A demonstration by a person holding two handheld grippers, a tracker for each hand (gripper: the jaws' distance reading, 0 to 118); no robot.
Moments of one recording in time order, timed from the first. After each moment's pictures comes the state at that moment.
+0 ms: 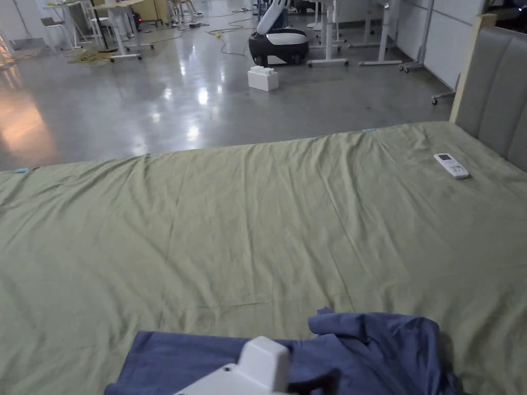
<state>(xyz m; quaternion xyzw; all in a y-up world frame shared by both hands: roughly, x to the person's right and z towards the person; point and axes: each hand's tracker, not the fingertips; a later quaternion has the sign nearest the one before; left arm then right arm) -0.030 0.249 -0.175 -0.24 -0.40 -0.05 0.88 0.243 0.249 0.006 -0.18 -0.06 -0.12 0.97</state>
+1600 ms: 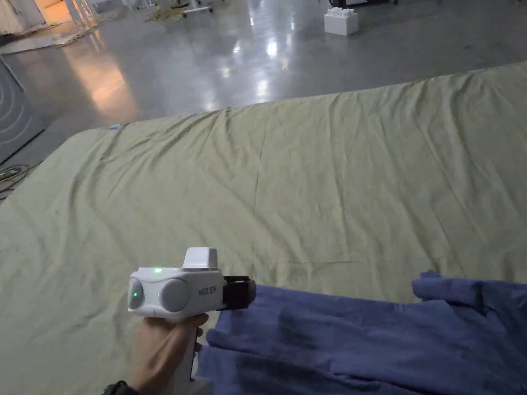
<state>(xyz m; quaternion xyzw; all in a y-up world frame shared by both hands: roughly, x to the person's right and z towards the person) -0.179 0.167 -0.385 -0.46 -0.15 -0.03 0.88 0.238 0.235 0.005 -0.24 -0.09 -0.07 0.96</state>
